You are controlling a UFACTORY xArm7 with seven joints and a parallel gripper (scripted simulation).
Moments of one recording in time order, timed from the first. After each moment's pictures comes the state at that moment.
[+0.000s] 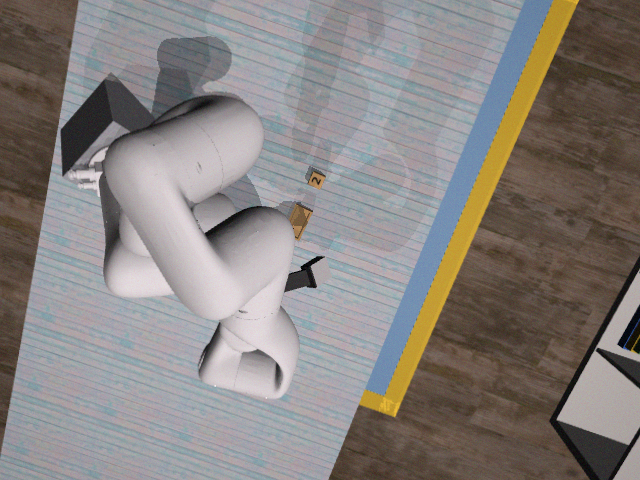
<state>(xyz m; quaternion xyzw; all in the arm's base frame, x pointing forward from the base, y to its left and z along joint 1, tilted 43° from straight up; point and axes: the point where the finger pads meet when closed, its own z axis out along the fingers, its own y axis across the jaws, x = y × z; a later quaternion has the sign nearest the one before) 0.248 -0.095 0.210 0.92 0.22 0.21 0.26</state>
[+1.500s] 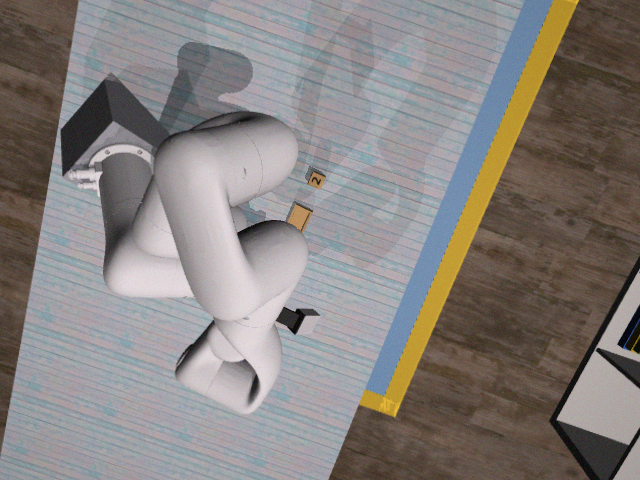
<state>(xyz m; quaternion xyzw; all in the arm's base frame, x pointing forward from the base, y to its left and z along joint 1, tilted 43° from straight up) 0.245 -0.125 0.222 0.92 -0.12 0.32 0.18</state>
